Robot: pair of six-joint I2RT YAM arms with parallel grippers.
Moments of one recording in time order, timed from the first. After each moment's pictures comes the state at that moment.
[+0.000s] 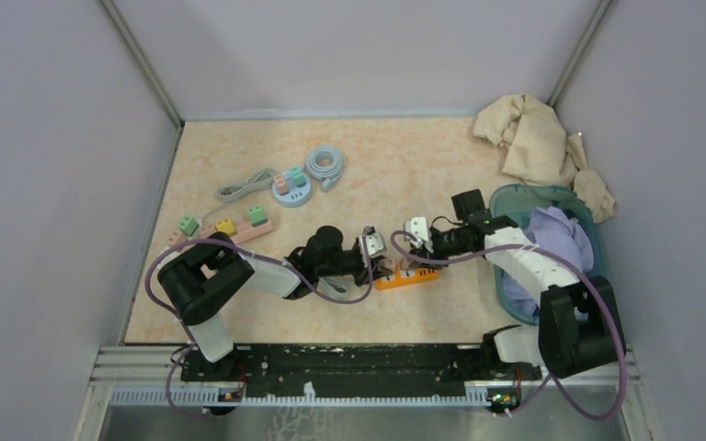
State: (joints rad) left arm -0.89 1.75 0.61 0.82 0.40 0.12; right arm 0.28 1.31 0.74 -0.57 -0.89 -1.19
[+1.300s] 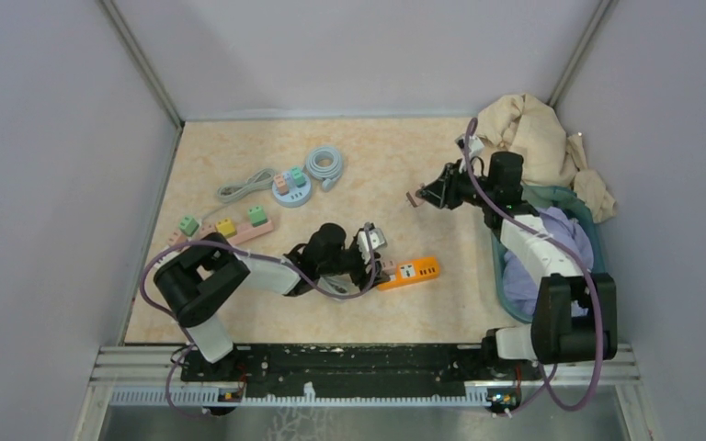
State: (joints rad) left arm -0.89 1.74 0.64 0.69 0.37 0.09; right arm 0.06 1.33 0.83 0.08 -0.80 0.16
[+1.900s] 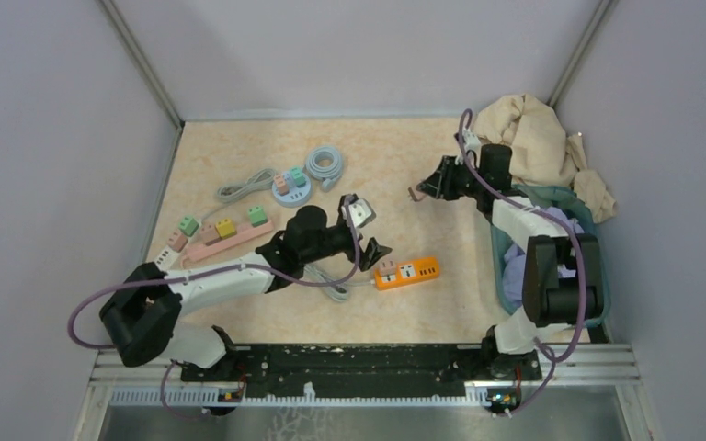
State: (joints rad) left arm -0.90 1.42 0.72 0.47 0.22 0.07; right arm 0.06 1.53 0.91 0.10 -0.68 0.26
